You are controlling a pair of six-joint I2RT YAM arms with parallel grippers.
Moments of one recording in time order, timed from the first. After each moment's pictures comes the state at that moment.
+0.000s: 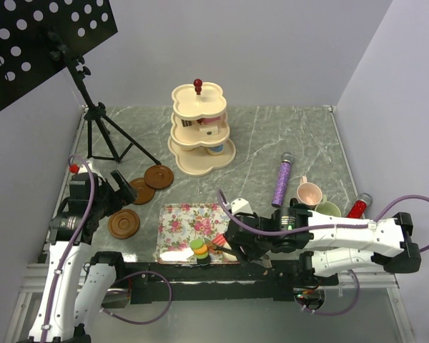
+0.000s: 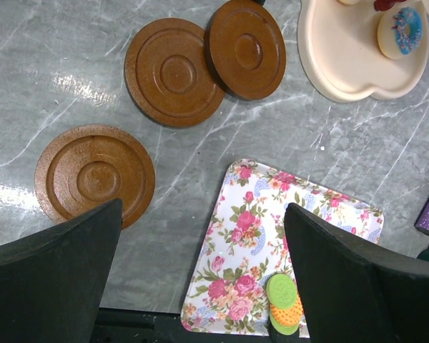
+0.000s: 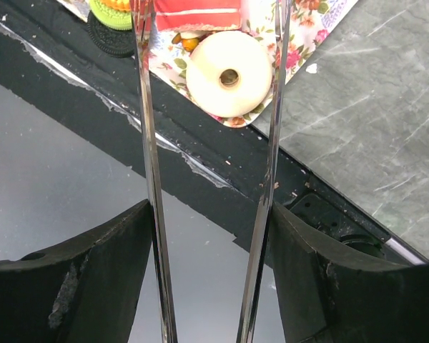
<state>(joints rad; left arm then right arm) -0.03 0.62 0.79 -0.88 0.03 -0.56 1.43 1.11 1.08 -1.17 0.22 0.78</state>
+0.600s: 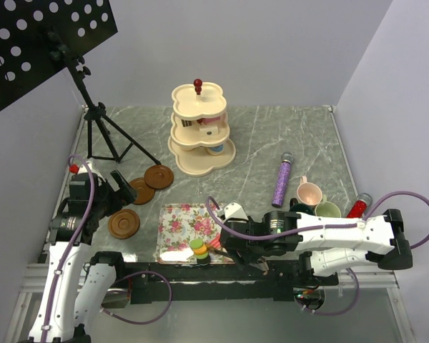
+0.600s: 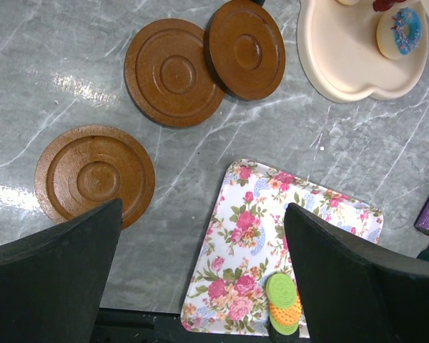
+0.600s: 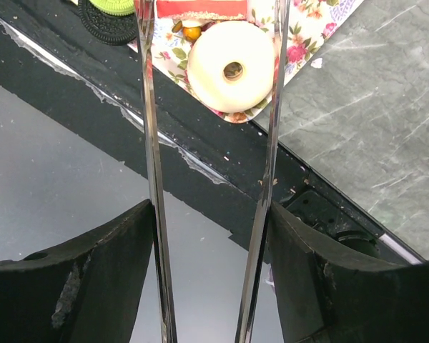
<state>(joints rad) -0.03 0.62 0.79 -0.88 0.03 -0.56 1.47 1.17 1.10 -1.19 0.23 0.78</state>
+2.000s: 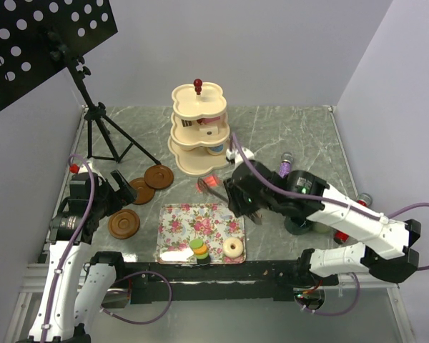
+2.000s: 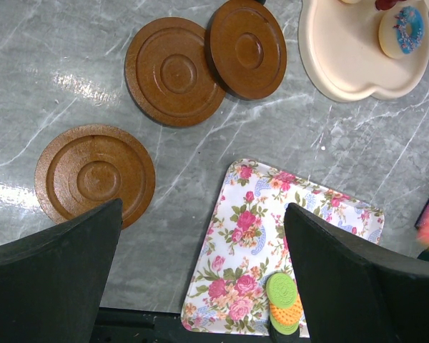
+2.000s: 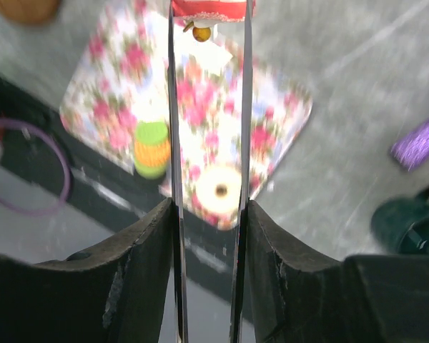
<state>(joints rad) -0.03 0.62 0.79 -0.88 0.03 -0.56 1.15 1.18 1.40 -1.15 0.28 0.57</state>
